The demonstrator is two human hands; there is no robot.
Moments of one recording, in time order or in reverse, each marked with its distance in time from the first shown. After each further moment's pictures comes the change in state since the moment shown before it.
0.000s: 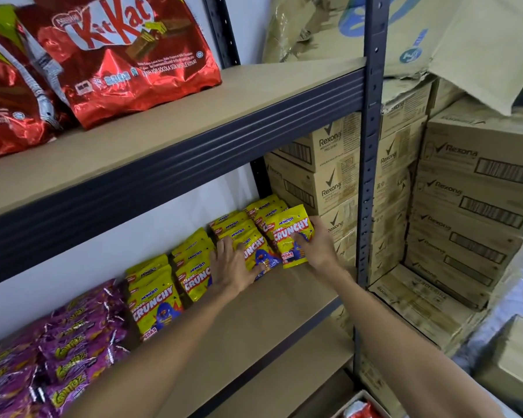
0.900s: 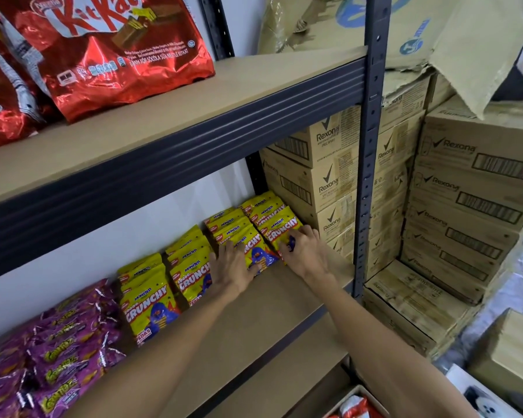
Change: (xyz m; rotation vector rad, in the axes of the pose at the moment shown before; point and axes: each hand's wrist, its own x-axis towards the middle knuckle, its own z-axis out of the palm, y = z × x) left_hand 0.001 0.008 0.006 -0.044 -0.098 0.013; right_hand -0.007 0.020 0.024 -0.728 0.018 -0.171
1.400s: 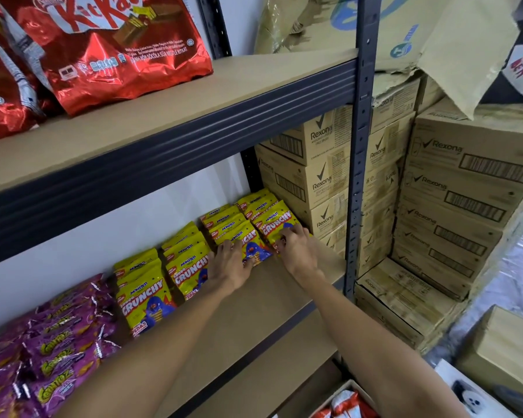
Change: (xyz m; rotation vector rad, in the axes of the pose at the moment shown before) left_hand -0.004 0.000 0.004 -0.094 -0.043 0.030; right_hand -0.006 -0.007 0.002 -0.045 -0.021 -0.028
